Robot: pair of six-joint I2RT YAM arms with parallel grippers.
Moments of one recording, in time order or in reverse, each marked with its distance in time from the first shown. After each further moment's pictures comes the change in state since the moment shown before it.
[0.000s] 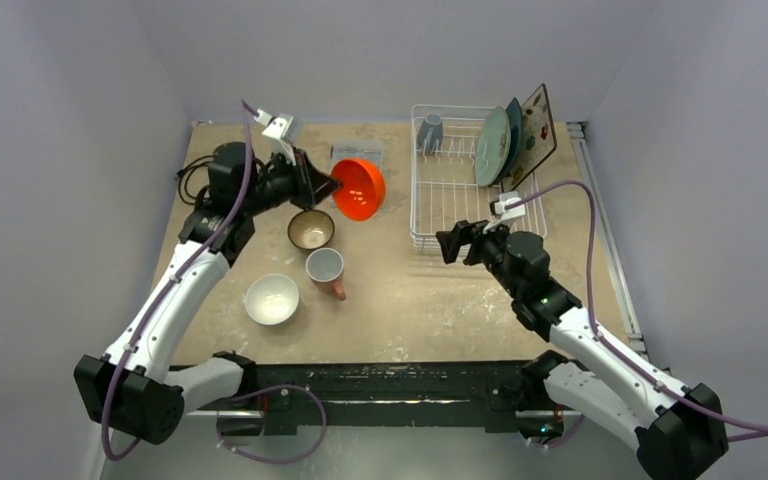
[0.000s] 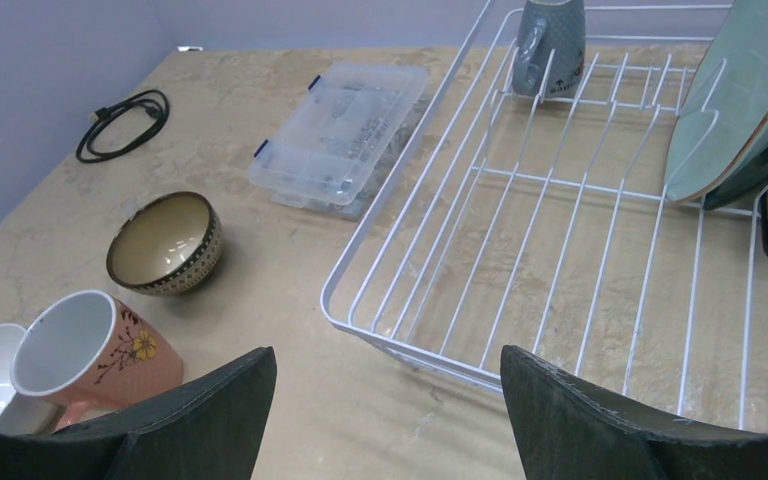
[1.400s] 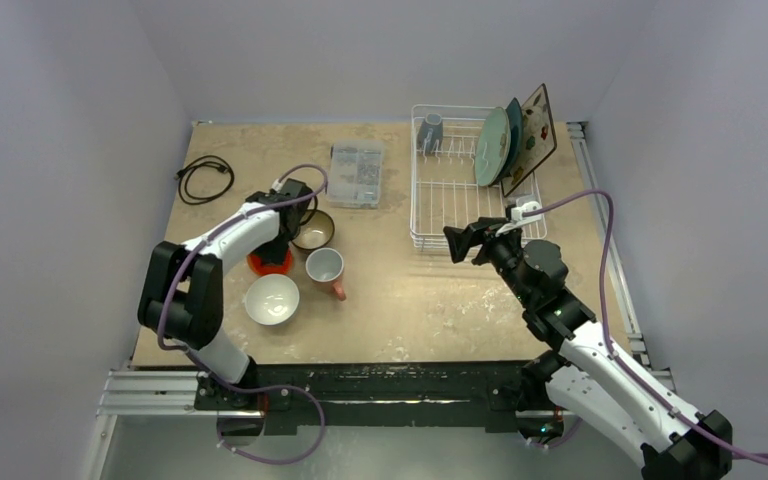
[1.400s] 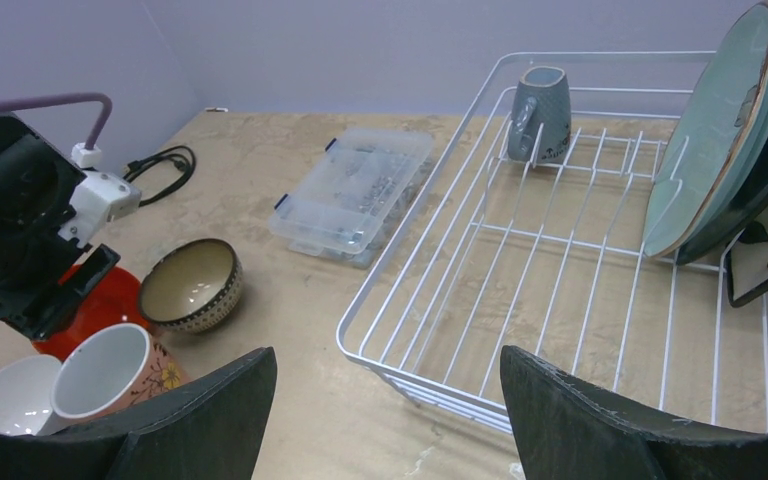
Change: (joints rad) left arm -0.065 0.506 0.055 -0.659 -1.204 0.194; right arm 0.000 -0.124 0.000 -0.016 0.008 -0.019
